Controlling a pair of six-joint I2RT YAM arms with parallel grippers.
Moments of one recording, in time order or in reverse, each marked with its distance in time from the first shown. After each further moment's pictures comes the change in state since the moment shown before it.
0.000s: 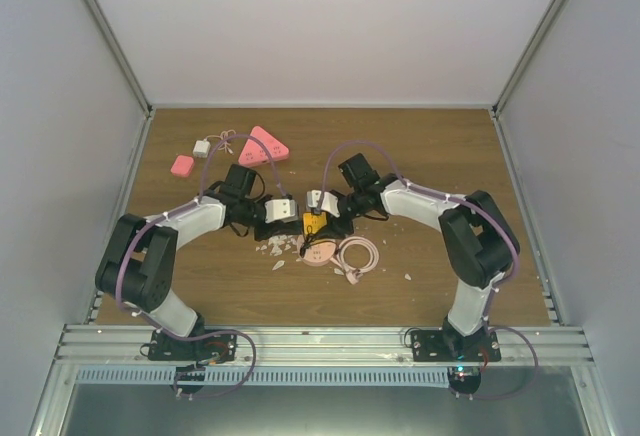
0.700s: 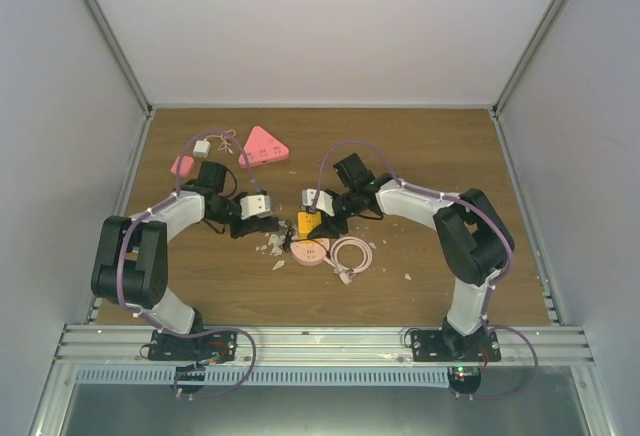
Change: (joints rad) left arm 0.174 -0.002 0.018 -0.173 0.050 0.174; right arm 0.024 0.035 0.026 0.037 -0.010 0.038
